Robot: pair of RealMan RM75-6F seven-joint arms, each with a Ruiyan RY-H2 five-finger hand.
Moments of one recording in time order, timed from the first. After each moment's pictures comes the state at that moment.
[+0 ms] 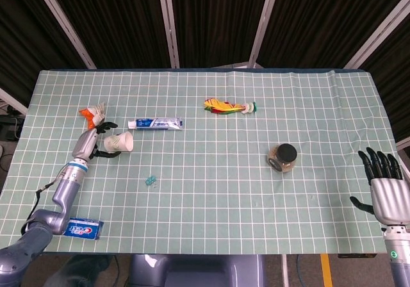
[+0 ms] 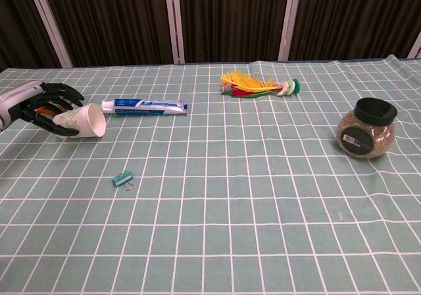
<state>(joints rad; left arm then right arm) -0.67 -1.86 -0.13 -0.43 1.42 0.88 -0.92 0.14 -1.11 0.11 -1.58 -1.42 1.43 -0.13</state>
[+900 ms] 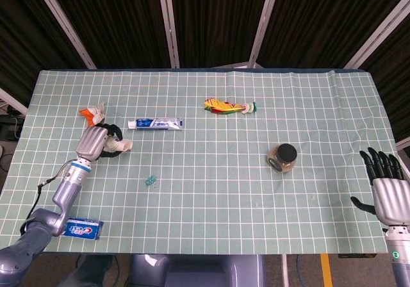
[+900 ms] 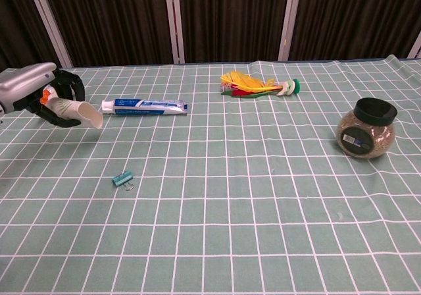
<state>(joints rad) -0.67 -1.84 -0.06 -0.43 1.53 1.15 -0.59 0.13 -1.10 0.11 -1.60 -1.42 1.43 -0.11</state>
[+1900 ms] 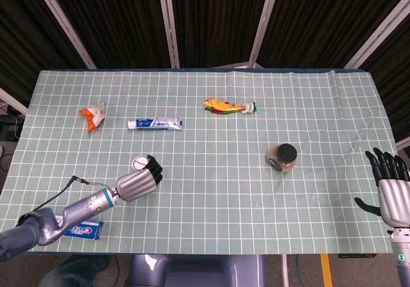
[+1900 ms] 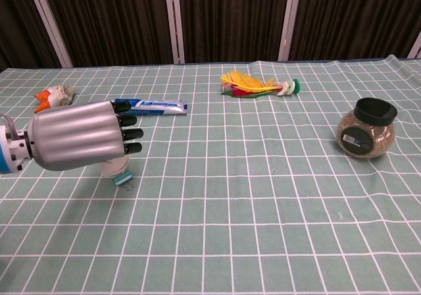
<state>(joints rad) -0.77 -1.60 0.17 -0.95 1.93 1.24 0.65 0.12 -1.07 0.11 -1.61 -1.42 1.44 -0.08</state>
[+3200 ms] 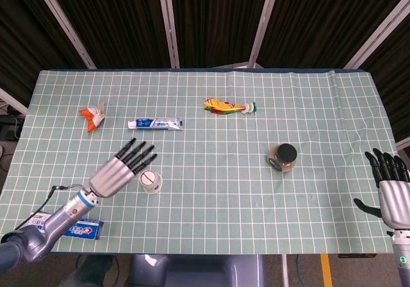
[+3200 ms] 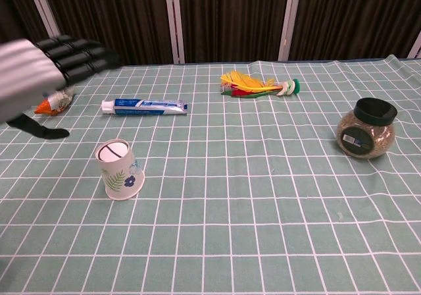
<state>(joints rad) -0.60 -1.51 0.07 -1.12 1.74 1.45 0.32 0.11 -1.05 0.11 -1.63 -1.44 1.45 -0.05</state>
